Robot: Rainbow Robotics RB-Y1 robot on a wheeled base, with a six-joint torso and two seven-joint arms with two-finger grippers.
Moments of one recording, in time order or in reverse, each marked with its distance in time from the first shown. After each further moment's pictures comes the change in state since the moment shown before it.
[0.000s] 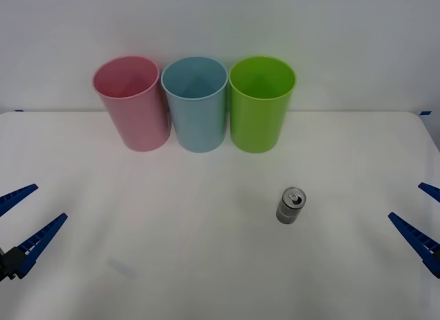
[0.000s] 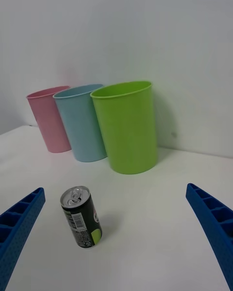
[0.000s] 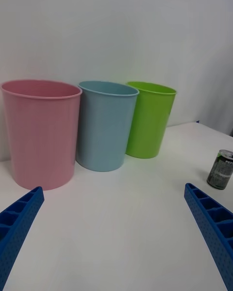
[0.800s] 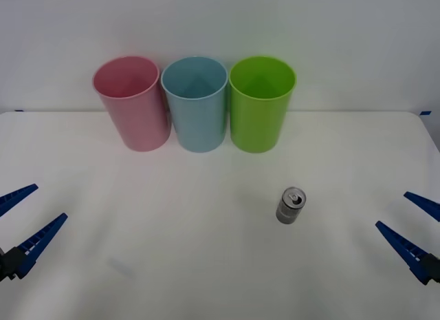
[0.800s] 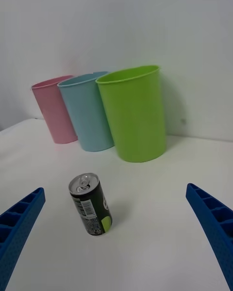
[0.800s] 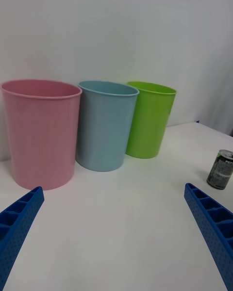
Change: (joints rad) right arm 0.009 -0.006 0.070 0.033 0.008 0.017 0.020; left arm 0.000 0.000 0.000 0.000 0.000 0.000 0.000
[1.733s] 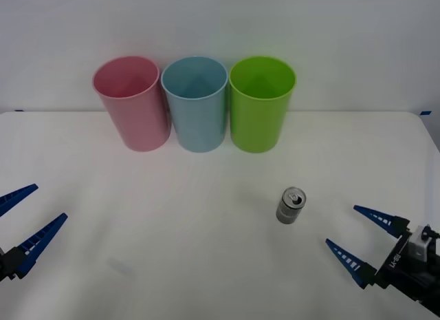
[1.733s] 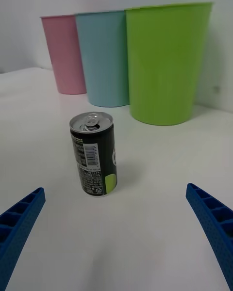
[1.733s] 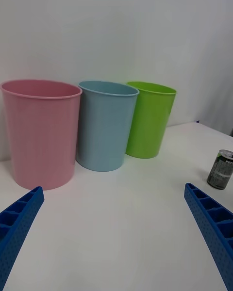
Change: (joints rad) right arm -0.153 0.000 0.223 0.283 0.068 0.060 0.378; left arm 0.000 0.000 0.000 0.000 0.000 0.000 0.000
